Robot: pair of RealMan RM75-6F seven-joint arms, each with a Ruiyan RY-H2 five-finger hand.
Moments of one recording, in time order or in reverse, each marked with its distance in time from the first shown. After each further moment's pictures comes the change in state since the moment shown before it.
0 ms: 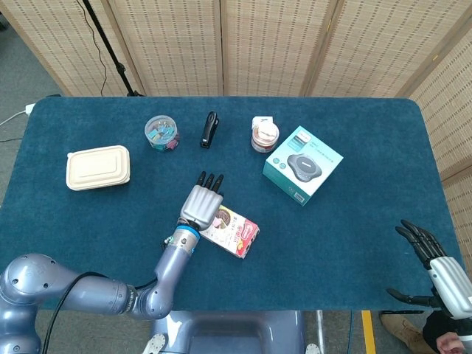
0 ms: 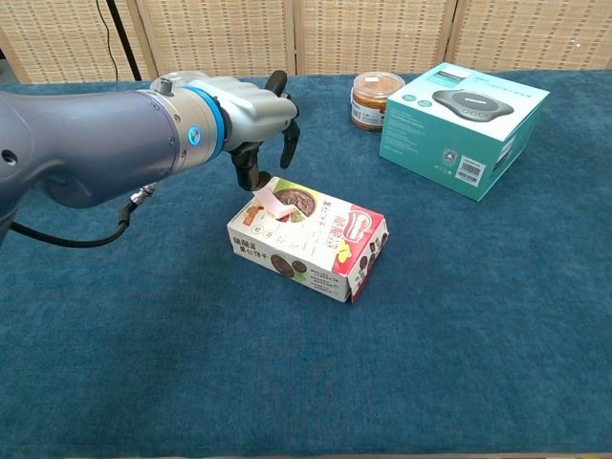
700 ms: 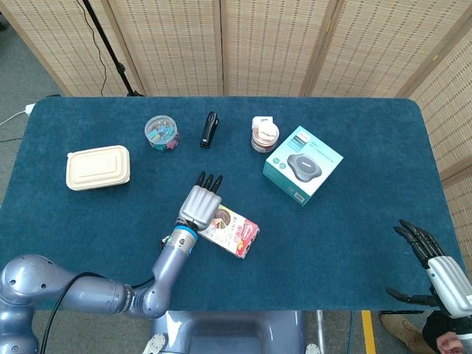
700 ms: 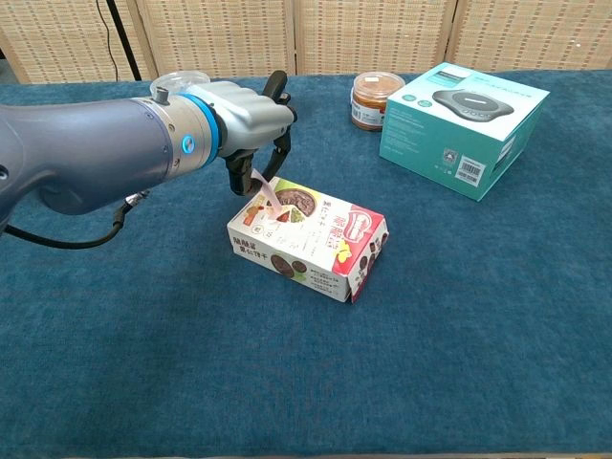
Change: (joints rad) left arm 0.014 -0.001 0.022 0.015 0.028 -0.022 0.023; right arm 0.005 -0.004 0.001 -0.003 0.002 -0.013 -0.012
